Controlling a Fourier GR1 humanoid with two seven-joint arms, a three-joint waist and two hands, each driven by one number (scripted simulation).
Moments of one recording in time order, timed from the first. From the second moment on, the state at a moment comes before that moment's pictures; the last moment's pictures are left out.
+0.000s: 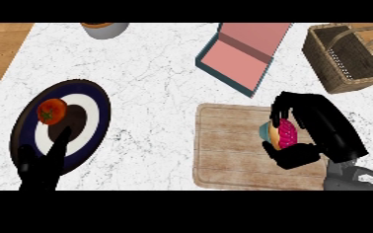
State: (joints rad) left arm 0.23 0.27 0.00 -1.54 0.11 0.07 0.25; right arm -0.16 -0.16 0.04 -1.89 0.79 0.45 0.16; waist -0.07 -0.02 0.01
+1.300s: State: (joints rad) left arm 0.15 0.26 -0.01 -1.52 0.09 0.03 0.28; right arm -0.96 -0.59 -0.62 -1.72 0.26 0.59 0.83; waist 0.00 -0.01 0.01
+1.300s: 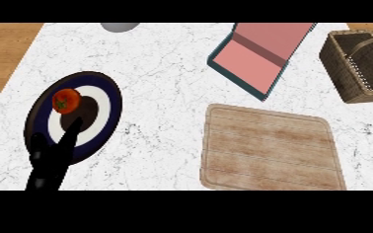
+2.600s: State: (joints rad) left arm 0.13 0.22 0.00 -1.50 0.04 0.02 0.25; right arm -0.96 -0.74 -0.62 -0.90 0.34 0.34 0.28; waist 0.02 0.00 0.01
